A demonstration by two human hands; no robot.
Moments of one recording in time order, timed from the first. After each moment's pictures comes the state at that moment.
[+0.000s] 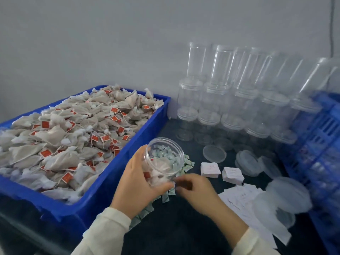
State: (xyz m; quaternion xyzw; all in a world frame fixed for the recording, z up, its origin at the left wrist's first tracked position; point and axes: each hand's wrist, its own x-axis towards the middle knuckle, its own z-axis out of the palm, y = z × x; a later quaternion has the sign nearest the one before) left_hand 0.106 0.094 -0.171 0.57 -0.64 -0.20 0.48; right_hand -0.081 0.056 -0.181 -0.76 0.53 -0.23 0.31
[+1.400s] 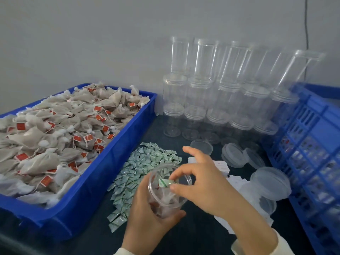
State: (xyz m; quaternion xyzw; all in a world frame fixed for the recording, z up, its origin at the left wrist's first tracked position) left_hand 0.041 0.134 -0.213 0.47 -0.59 -0.33 0.56; right_hand -0.107 0.107 -0.102 -0.78 0.51 -0.23 0.27
